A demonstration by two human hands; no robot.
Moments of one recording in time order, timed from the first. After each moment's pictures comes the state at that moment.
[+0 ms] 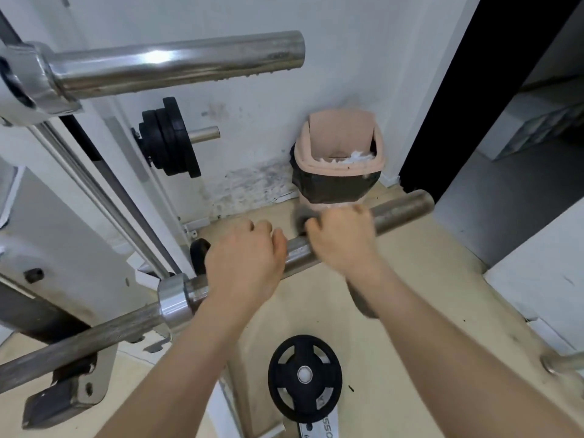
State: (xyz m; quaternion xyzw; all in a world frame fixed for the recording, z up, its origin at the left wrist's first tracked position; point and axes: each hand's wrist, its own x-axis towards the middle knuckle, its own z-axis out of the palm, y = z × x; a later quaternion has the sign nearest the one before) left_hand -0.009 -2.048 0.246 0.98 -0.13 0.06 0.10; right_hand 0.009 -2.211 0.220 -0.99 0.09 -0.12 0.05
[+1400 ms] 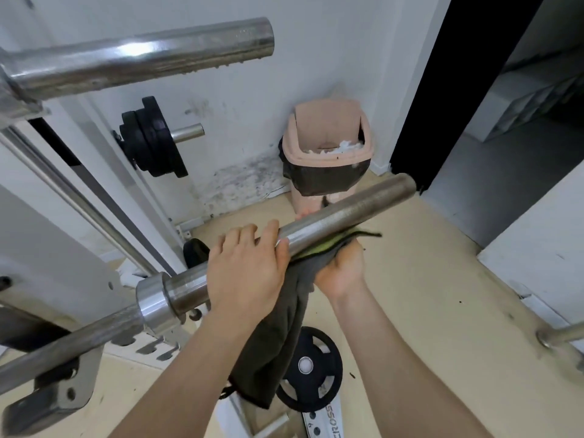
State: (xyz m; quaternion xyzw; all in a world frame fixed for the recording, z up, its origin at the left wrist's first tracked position) left_hand -0.024 -2.060 0.216 0.97 -0.19 0.15 0.08; right_hand -0.029 -2.208 0.174 -0.16 0.21 -0.02 0.96
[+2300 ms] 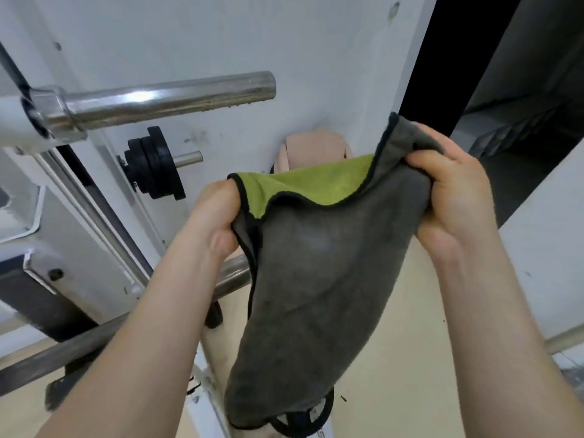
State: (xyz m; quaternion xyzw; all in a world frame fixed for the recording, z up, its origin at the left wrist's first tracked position) left_hand 0.008 -2.050 0.330 0.58 0.11 -0.17 0.79; right_hand -0.105 -2.252 0.365 -0.53 0.09 -0.29 0.79
